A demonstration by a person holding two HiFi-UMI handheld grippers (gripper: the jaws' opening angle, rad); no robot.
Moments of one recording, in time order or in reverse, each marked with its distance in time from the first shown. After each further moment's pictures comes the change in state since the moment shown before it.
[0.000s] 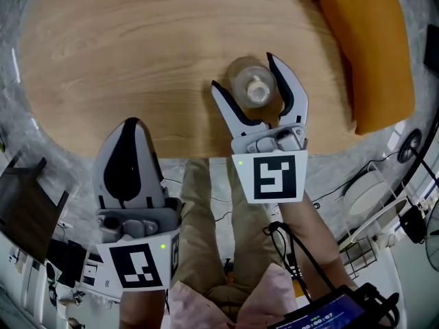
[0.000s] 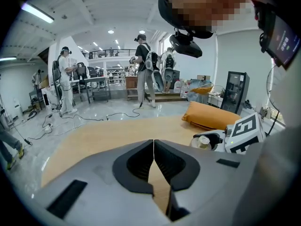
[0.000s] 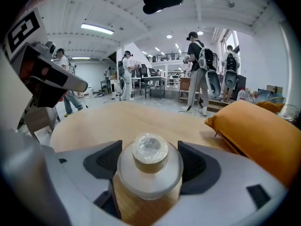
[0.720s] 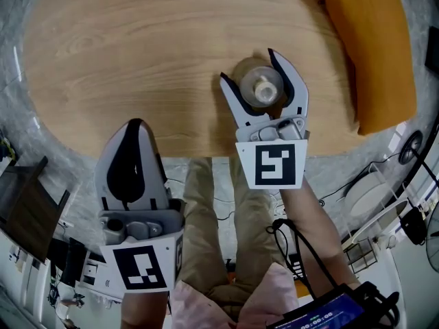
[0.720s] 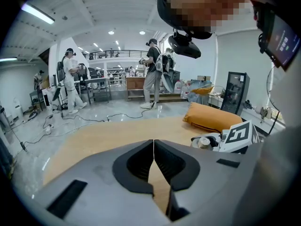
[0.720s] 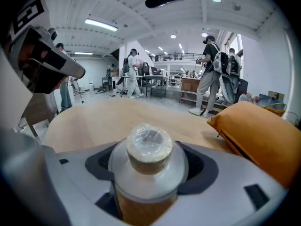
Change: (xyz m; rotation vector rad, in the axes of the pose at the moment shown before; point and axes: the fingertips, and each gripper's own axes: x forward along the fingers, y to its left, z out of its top) left arm 0.002 0.004 0.009 -0.027 -0.017 -0.001; right arm 0.018 -0.005 -0.007 -0.060 0.014 -0.011
